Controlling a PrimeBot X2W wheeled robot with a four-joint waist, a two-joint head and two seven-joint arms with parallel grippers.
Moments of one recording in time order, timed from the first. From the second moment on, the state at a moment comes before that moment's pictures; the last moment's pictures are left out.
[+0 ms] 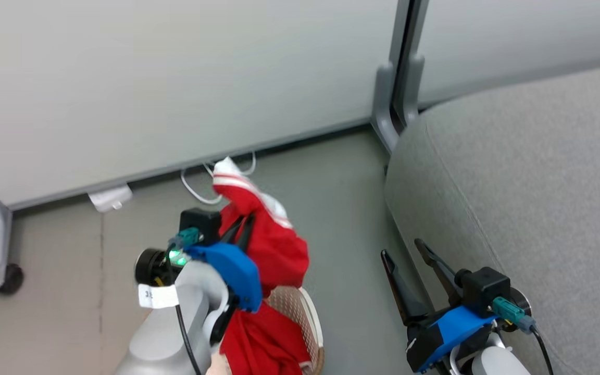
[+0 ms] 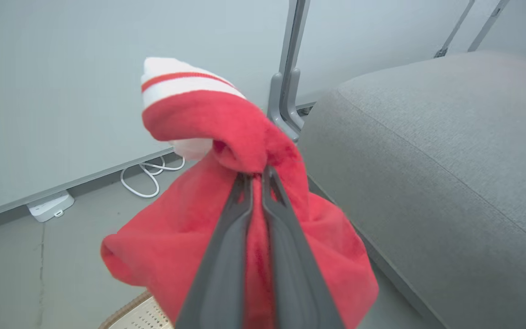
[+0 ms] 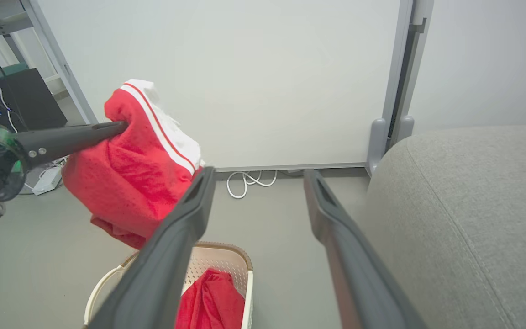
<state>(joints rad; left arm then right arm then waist) -0.55 0.05 -0.48 0.86 -0.45 -0.13 -0.09 -0.20 -0.05 0.25 0.38 0.19 0.13 -0.19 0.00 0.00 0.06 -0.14</state>
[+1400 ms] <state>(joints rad) -0.67 0.05 -0.77 0.71 -0.66 -0.07 -0.09 -0.43 -0.05 0.49 0.55 0.11 0.13 -0.12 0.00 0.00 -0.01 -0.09</state>
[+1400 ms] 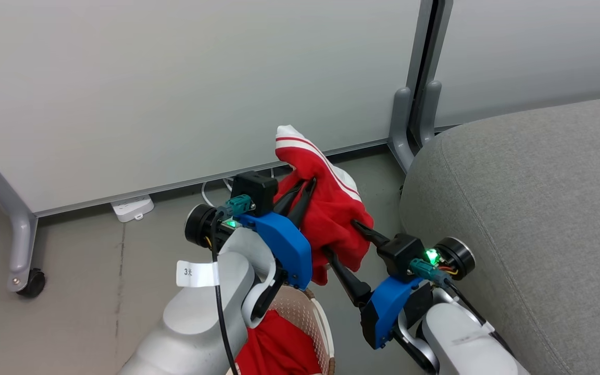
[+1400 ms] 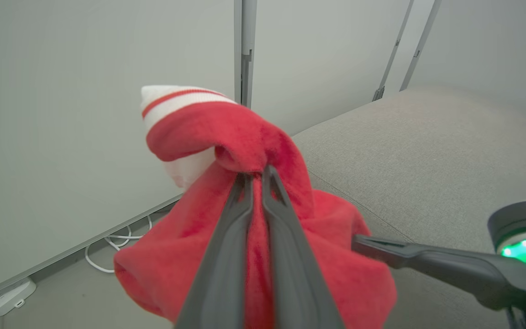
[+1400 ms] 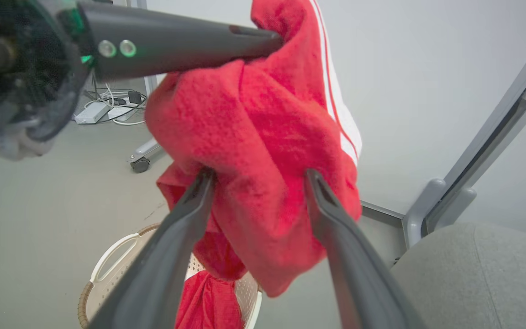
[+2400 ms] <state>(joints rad) -0.68 0.05 -0.81 0.70 -0.70 -0.07 -0.09 -0.53 -0.05 0.58 0.74 0.28 0.13 -0.18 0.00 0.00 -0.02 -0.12</state>
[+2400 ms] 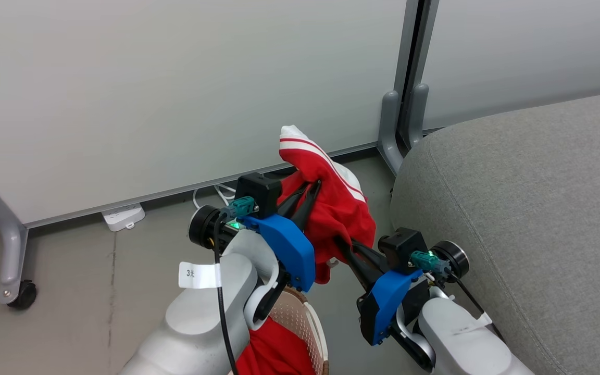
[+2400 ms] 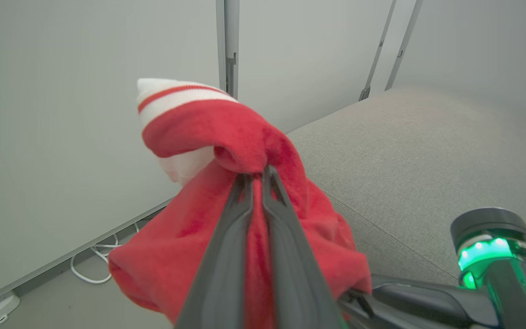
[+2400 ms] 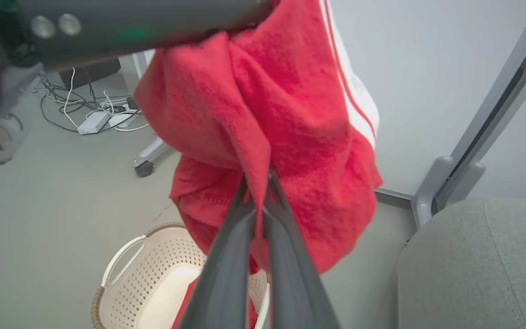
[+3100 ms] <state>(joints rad) -0.53 0.14 -0.78 0.61 -0.66 -0.02 -0.26 -0.53 -0.05 0.61 0.73 0.31 0.13 -0.21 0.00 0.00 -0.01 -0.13</state>
